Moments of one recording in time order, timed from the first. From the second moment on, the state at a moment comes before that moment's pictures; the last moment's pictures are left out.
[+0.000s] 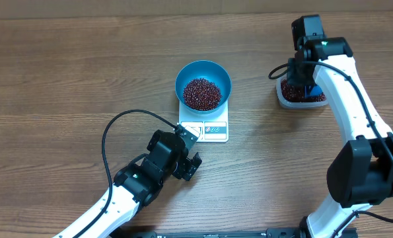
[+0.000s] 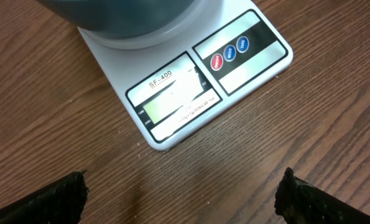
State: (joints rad) left arm -0.67 1.15 0.54 -0.23 -0.13 0.03; right arm 0.09 1.88 1.65 -1.05 0.35 0.19
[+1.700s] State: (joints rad) left arm -0.67 1.15 0.54 -0.23 -0.13 0.03; right arm -0.09 1.88 1.68 -1.11 -0.11 0.17
